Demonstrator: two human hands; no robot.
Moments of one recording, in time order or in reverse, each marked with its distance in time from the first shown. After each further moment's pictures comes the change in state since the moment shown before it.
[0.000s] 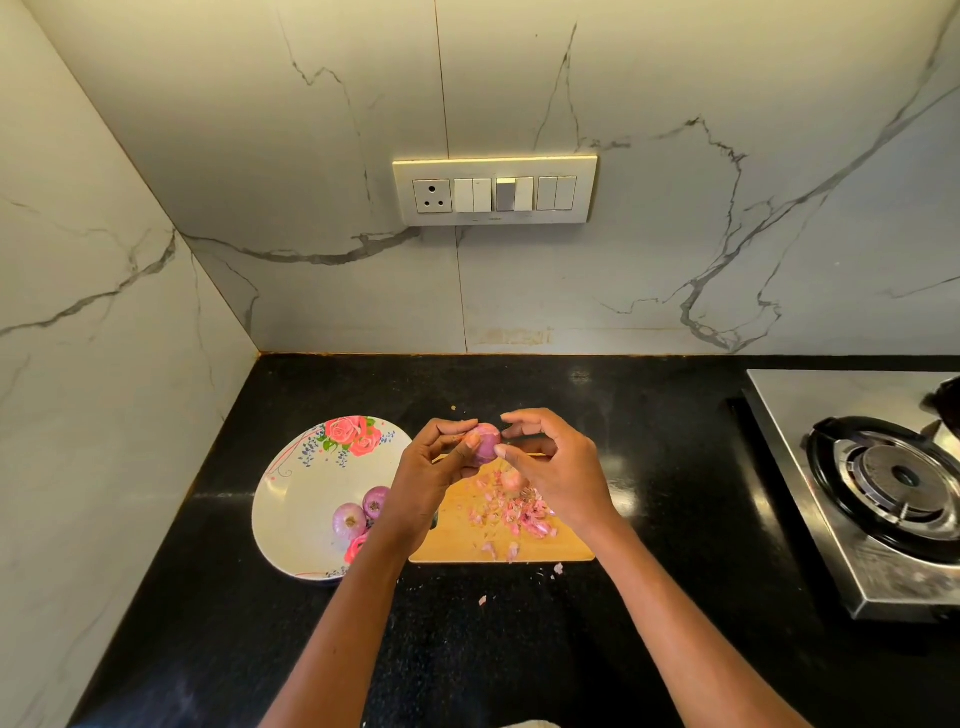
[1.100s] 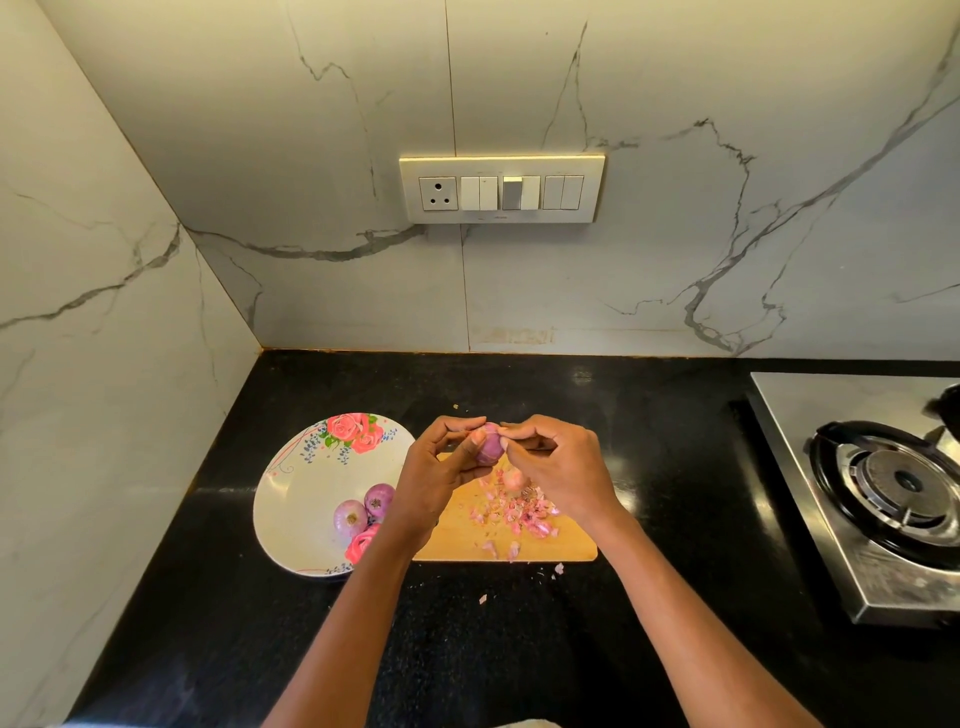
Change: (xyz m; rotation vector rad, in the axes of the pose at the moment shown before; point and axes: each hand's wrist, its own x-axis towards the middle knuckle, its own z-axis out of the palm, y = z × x) left_hand 0.000 0.003 0.005 -0.035 0.012 -0.003; right_hand 0.008 0.003 -0.001 -0.085 -0.012 -0.080
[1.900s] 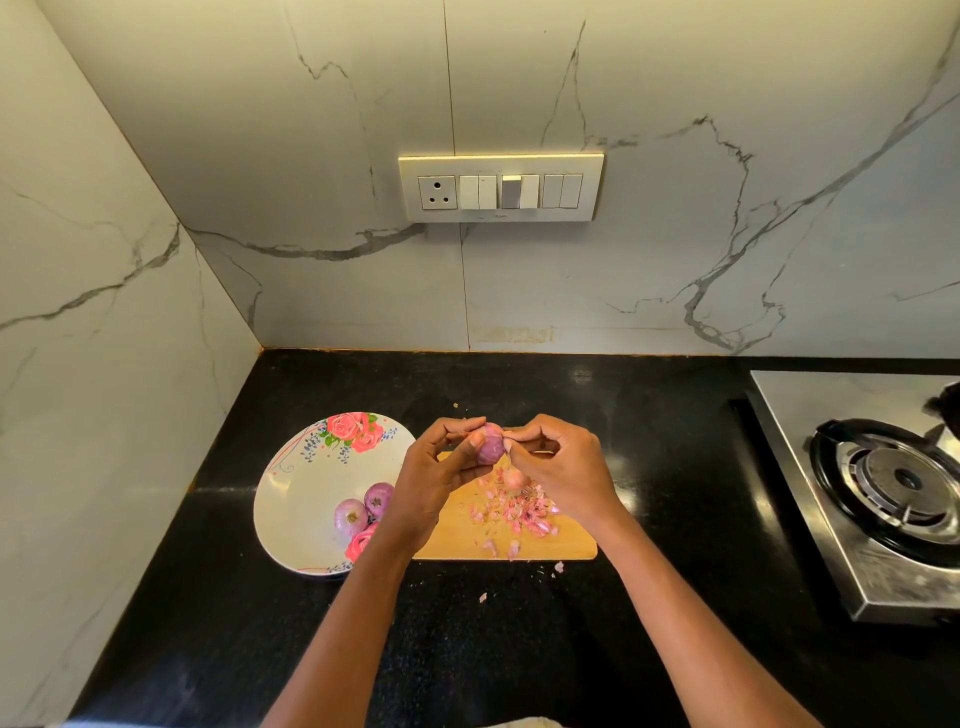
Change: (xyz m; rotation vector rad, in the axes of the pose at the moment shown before) left_hand -0.002 -0.003 -0.002 -0.049 -0.015 -0.019; right_hand -0.004 0.003 -0.002 0.035 -0.017 0.075
